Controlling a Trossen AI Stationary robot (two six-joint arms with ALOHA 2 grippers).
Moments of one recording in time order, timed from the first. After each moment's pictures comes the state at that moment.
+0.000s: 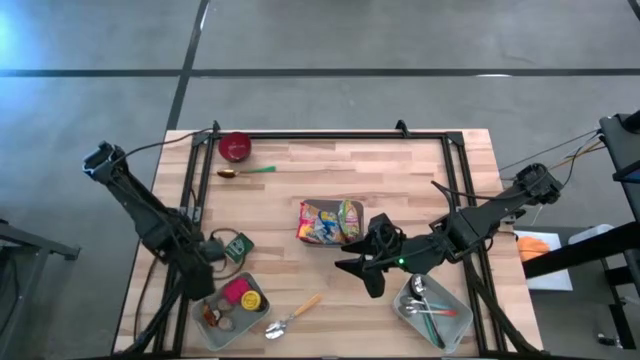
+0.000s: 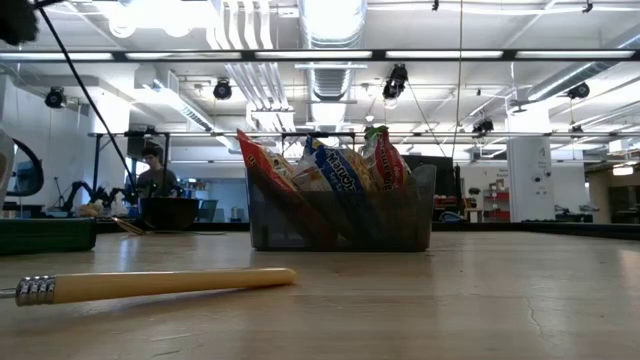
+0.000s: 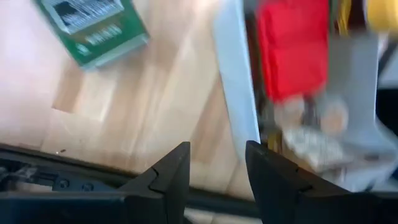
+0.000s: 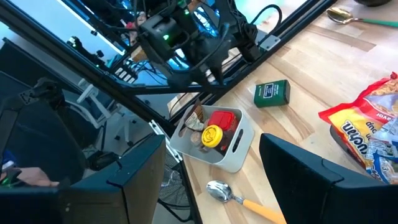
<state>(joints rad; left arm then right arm) -0.79 1.04 0.80 -1.07 0.08 -1.22 0.52 1.49 1.46 -0.38 0.50 0.97</state>
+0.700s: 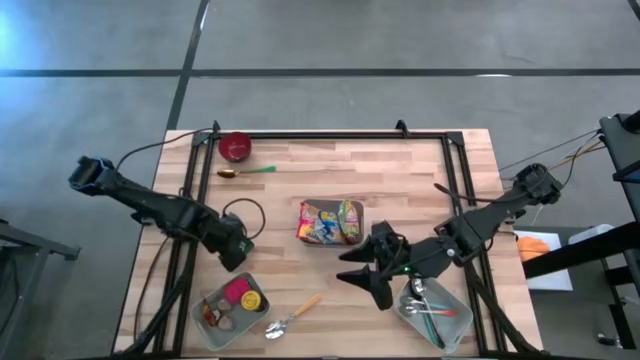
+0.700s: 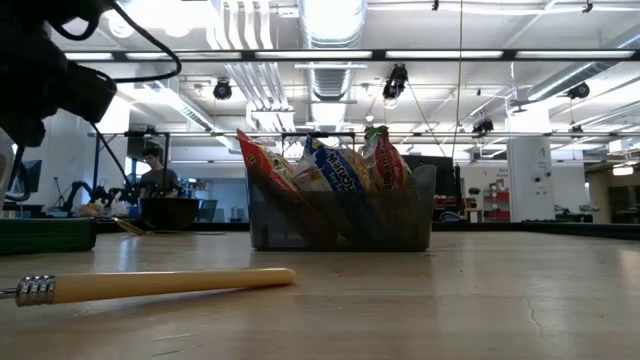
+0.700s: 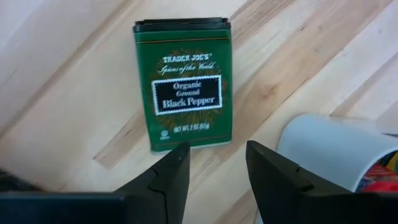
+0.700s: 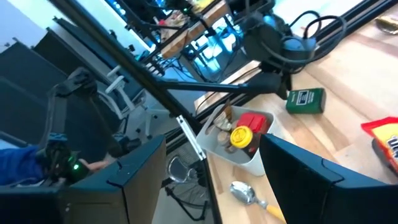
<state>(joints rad) -0.35 1.04 0.62 -0.95 0.08 -1.17 0.56 1.49 1.46 -0.27 0.46 0.87</state>
